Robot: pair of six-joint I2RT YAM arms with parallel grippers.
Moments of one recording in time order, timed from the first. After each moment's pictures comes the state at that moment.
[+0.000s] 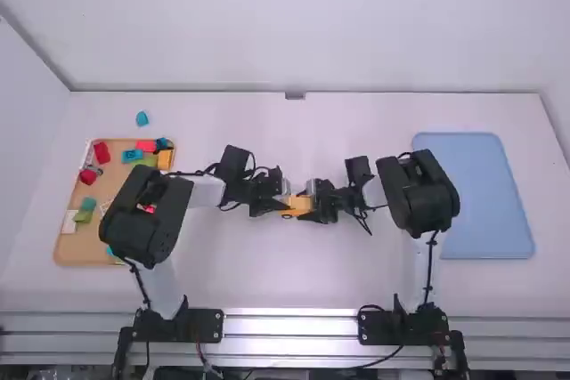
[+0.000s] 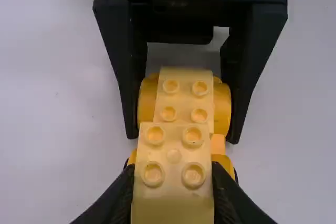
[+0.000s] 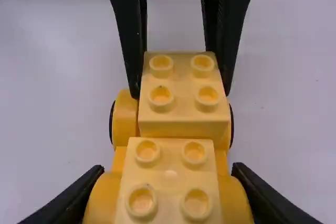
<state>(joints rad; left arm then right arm) -0.28 1.88 0.83 0.00 0.82 0.96 0.26 2.17 0.82 0.23 -1.14 -1.10</state>
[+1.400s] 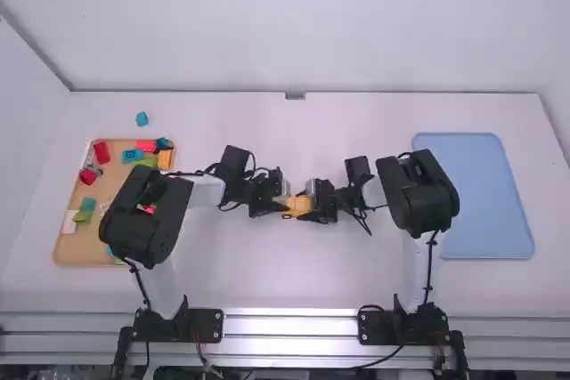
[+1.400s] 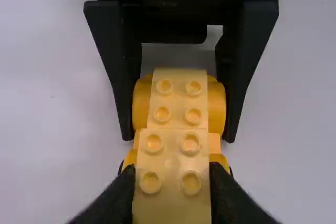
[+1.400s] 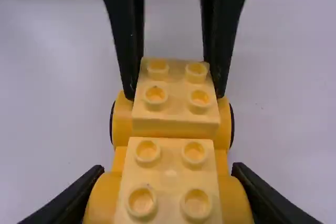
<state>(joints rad) -0.28 1.88 0.83 0.00 0.82 0.99 0.26 2.17 0.82 0.23 -1.14 -1.10</state>
